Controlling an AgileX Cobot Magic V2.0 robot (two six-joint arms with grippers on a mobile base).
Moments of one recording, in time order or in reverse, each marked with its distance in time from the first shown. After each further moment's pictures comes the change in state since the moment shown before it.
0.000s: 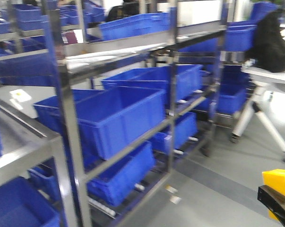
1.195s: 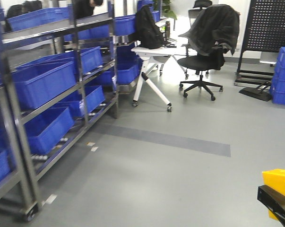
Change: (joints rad) left arm 0.000 -0.001 0.000 0.002 0.000 0.000; right arm 0.000 0.000 0.000 0.000 0.000 0.000
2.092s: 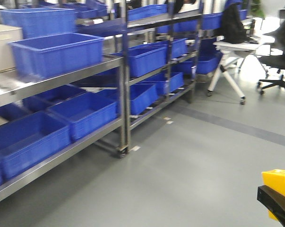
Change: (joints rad) left arm 0.000 0.000 0.000 0.000 0.000 0.000; right arm 0.000 0.000 0.000 0.000 0.000 0.000
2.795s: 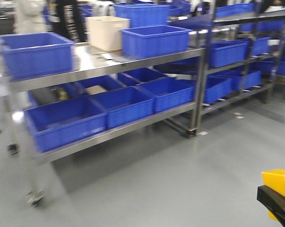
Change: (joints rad) left arm 0.000 0.000 0.000 0.000 0.000 0.000; right arm 0.000 0.000 0.000 0.000 0.000 0.000
